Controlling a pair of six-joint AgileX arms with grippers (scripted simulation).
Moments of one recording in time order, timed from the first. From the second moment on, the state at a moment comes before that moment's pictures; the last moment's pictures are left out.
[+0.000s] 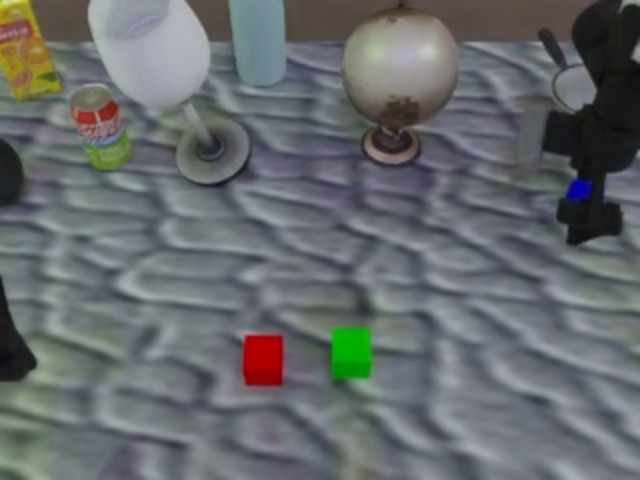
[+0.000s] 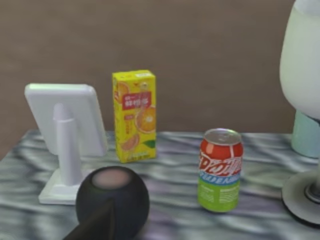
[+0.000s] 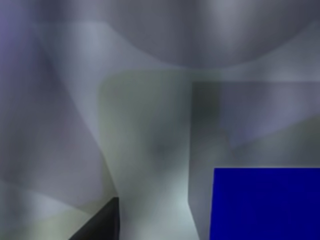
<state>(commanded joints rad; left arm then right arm) 0.02 0.00 0.00 0.00 0.00 0.00 0.10 2.45 1.92 -1.04 0.01 -1.13</state>
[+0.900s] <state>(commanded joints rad) 0.02 0.00 0.00 0.00 0.00 0.00 0.10 2.45 1.92 -1.04 0.01 -1.13</state>
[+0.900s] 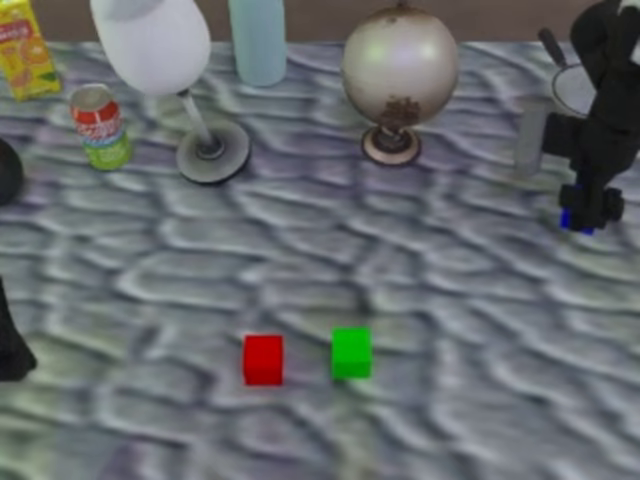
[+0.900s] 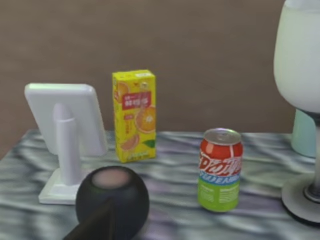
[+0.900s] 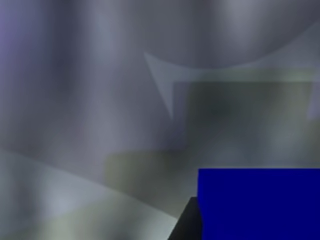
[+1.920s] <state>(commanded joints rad) 0.02 0.00 0.00 0.00 0.00 0.00 0.11 2.37 2.10 -1.30 0.00 -1.13</state>
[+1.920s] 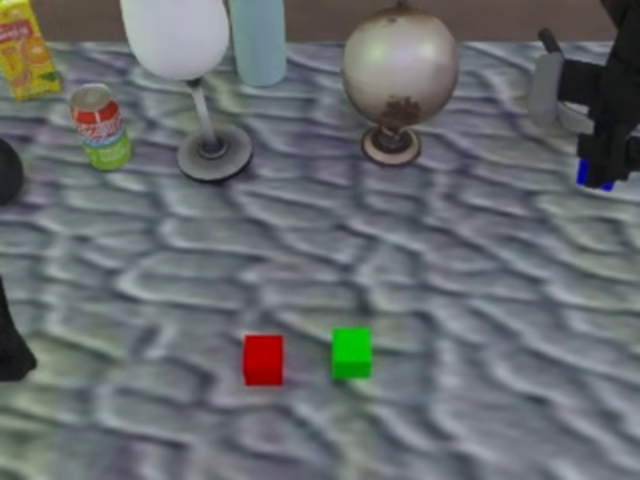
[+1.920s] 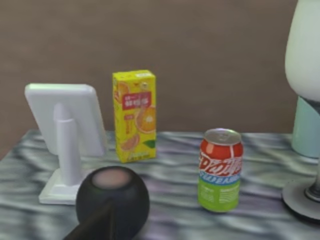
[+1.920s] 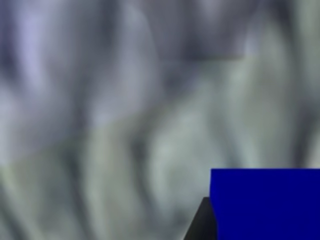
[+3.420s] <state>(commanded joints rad) 0.02 0.00 0.00 0.00 0.00 0.00 0.67 1.94 1.42 -1.05 0.00 -0.89</state>
